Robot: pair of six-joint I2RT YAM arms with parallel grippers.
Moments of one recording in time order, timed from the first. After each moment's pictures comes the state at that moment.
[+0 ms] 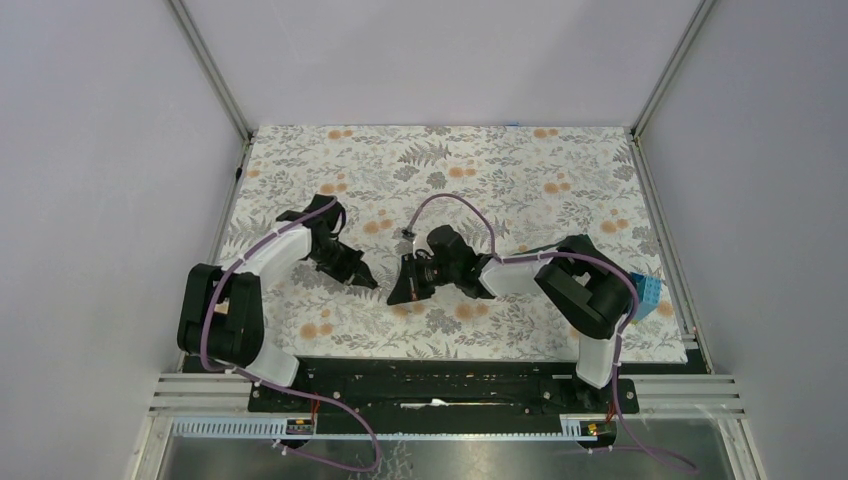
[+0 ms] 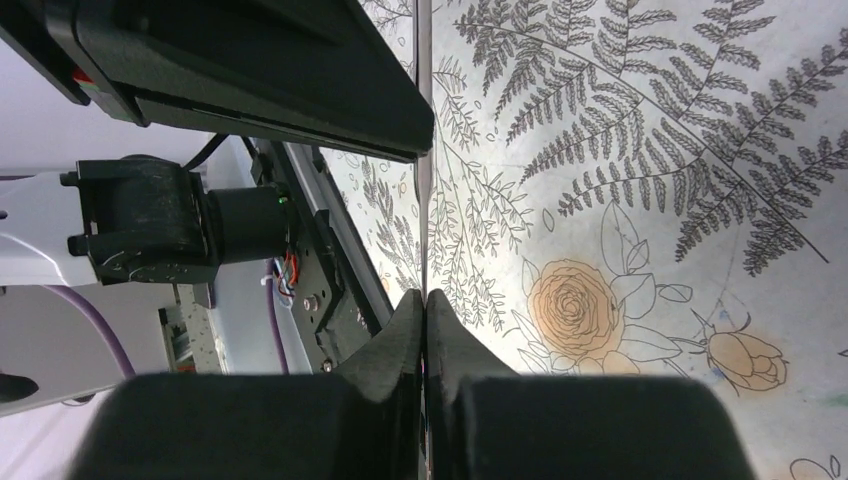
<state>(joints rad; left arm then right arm) -0.23 1.51 0.94 -0.83 0.36 -1.23 0.87 1.88 0.92 0.37 -0.57 0.77</state>
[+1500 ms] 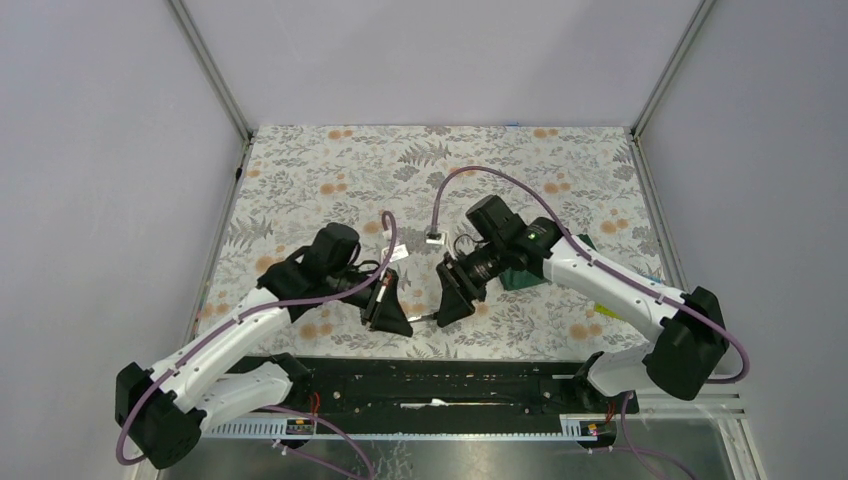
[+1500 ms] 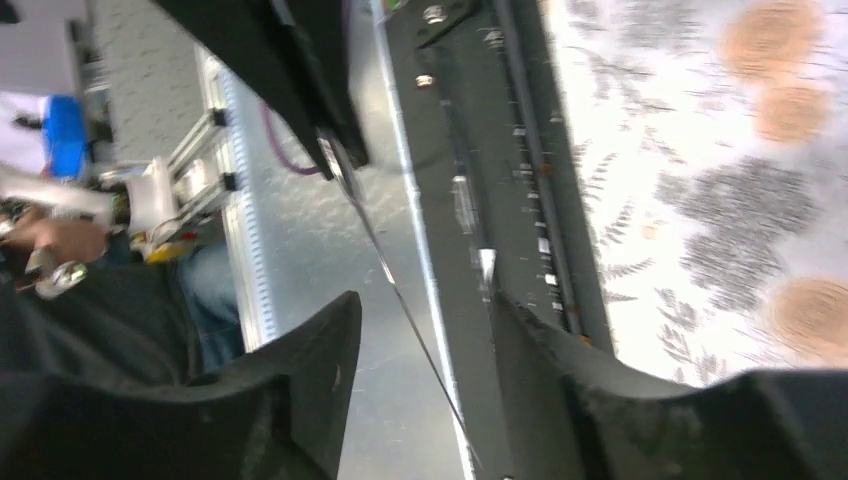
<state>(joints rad) -0.65 0.98 0.79 -0.59 1.02 -0.27 0.80 1.40 1.15 -0.76 -0.94 0.04</state>
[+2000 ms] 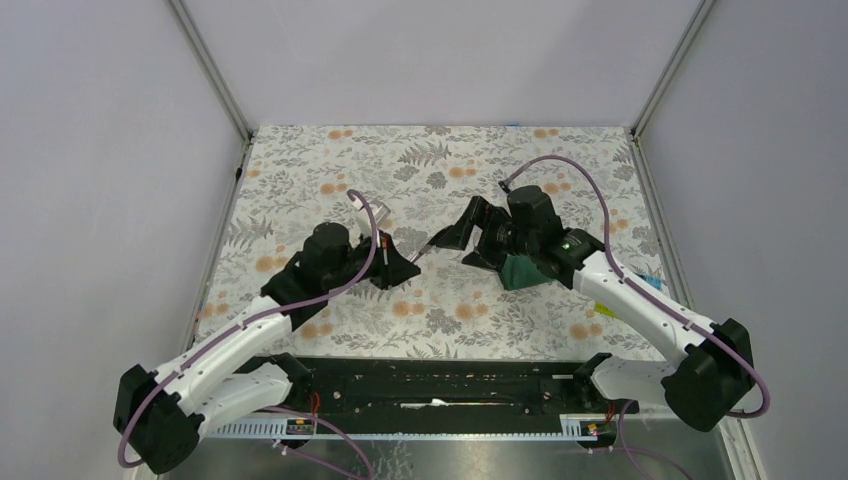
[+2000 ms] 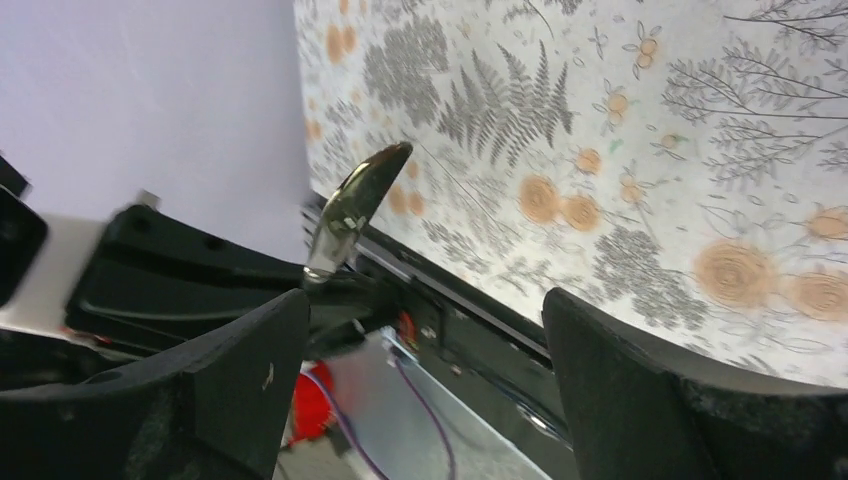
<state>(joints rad) -0.65 0.90 0.68 -0.17 0.42 -0.46 0.63 1.21 0.97 -0.38 -0.35 0.95</state>
